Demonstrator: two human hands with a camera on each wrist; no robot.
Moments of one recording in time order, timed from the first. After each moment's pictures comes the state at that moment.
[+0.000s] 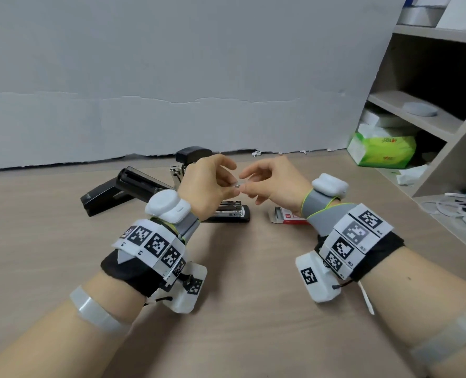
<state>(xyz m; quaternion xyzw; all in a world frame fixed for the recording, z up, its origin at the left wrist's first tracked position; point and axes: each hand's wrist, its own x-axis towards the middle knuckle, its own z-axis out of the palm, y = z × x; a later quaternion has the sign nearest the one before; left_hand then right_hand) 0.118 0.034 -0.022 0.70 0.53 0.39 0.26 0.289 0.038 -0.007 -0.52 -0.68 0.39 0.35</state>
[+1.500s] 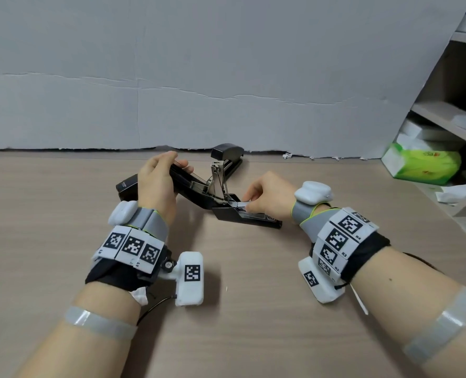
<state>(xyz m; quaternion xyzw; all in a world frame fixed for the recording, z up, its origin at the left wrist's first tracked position) 0.017 0.039 -0.042 0.23 0.45 0.73 0.46 0.225 0.065 -0.037 -0.57 -0.77 0.25 0.13</state>
